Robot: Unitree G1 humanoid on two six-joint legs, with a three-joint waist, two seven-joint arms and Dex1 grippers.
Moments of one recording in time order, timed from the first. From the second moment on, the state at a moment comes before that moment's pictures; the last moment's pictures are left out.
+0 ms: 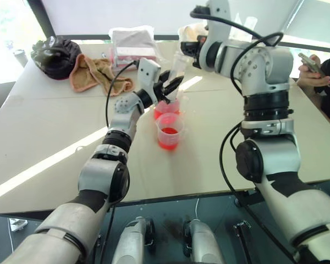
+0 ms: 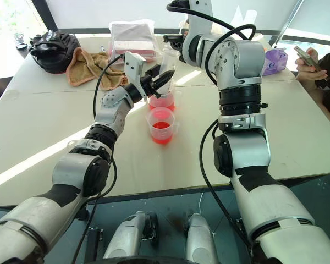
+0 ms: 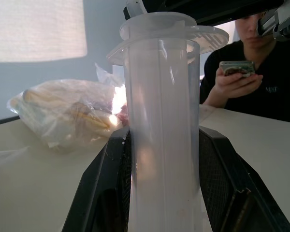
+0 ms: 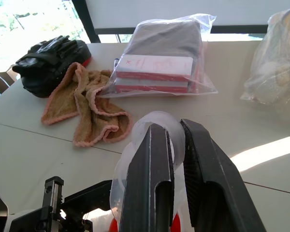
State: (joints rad) left arm -1.16 0.08 0.13 1.07 -0.15 -0.26 -0.75; right arm -1.37 -0.23 -0.16 0.44 0.35 1.03 0.16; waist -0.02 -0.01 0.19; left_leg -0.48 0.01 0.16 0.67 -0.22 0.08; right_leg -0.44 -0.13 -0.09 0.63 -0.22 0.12
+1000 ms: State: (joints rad) left arm -1.16 0.10 0.13 1.03 -0.15 -0.18 -0.76; right arm -1.44 -0.25 -0.14 0.62 0.33 0.91 0.22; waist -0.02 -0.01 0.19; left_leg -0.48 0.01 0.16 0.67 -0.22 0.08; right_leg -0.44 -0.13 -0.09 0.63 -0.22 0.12
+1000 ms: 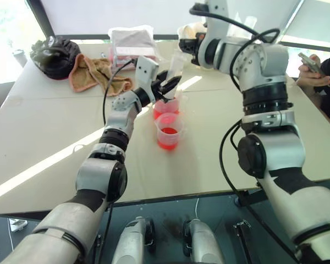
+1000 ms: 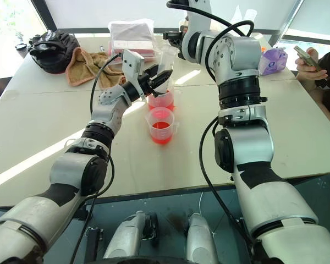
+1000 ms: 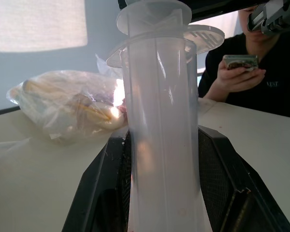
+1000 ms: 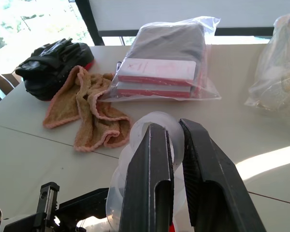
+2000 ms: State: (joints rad) left arm -1.16 0.10 0.13 1.03 -0.14 -0.19 -0.78; right arm -1.47 -0.30 -0.21 0.62 0.37 0.99 0.23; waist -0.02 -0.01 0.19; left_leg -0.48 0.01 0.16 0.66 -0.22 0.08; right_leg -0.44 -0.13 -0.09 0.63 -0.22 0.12
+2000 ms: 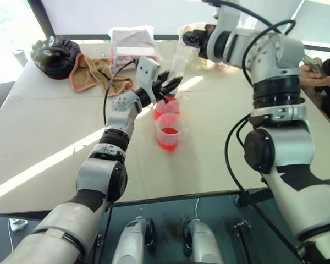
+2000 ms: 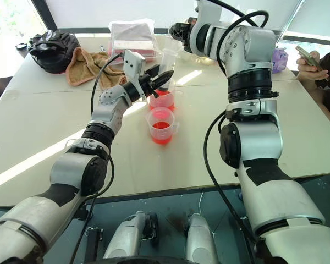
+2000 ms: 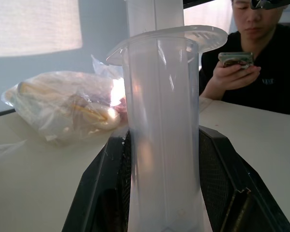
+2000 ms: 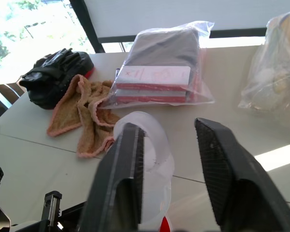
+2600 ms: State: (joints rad) left arm -1.16 0.08 0.13 1.02 -0.14 -0.18 -0.78; right arm -1.45 -0.35 -0.19 0.44 0.39 1.20 0.32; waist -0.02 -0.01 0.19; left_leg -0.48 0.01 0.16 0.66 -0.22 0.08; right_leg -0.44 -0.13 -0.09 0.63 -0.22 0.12
